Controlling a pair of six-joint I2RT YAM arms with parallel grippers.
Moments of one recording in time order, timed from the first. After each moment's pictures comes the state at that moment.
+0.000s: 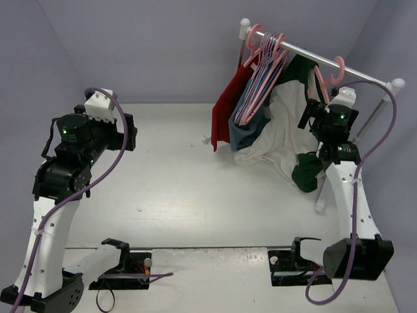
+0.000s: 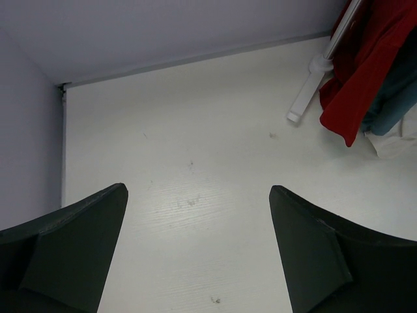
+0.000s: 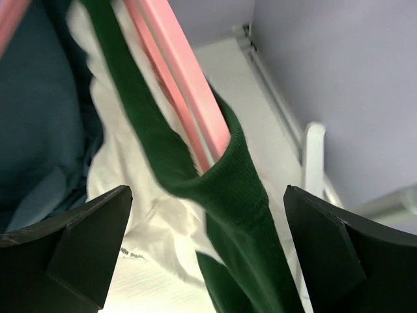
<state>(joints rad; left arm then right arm) -0.23 0.99 1.50 -0.81 -0.03 0.04 -0.07 1.21 1.16 -0.32 0.24 0.14</state>
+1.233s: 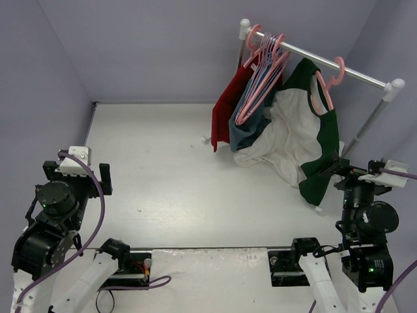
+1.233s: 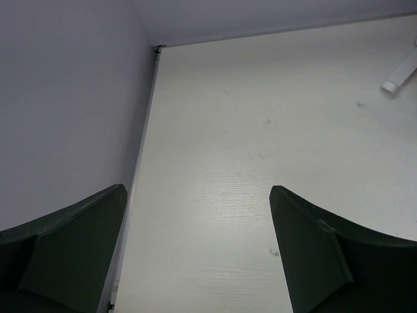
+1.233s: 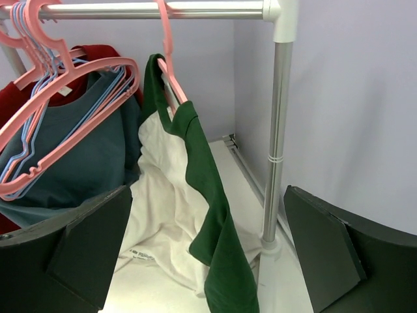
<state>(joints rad) -0.35 0.54 1.19 -0.91 -0.43 0.09 0.05 0.38 1.04 -0.50 0.34 0.03</state>
